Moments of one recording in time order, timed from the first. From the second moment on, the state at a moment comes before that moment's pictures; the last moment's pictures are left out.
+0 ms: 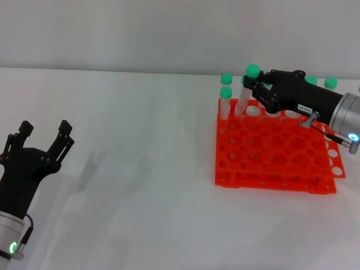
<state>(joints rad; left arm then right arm) -0.22 -2.10 2.20 0.25 -0.63 1.33 -0.35 0.81 2.03 -0.81 -0.19 1.75 1.14 -2.25</state>
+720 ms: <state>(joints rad) -0.24 -2.09 2.20 0.25 -0.64 1.33 -0.35 0.81 2.02 -0.82 -0.19 1.74 1.09 -2.23</state>
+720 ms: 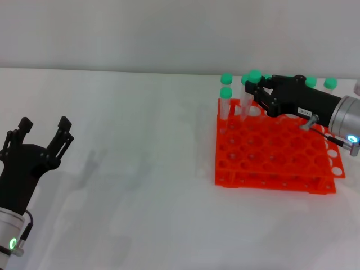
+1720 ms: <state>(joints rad) -0.27 -2.09 2.20 0.23 -0.65 1.31 -0.35 0.84 2.03 -0.97 -0.22 1.75 0.92 -2.06</state>
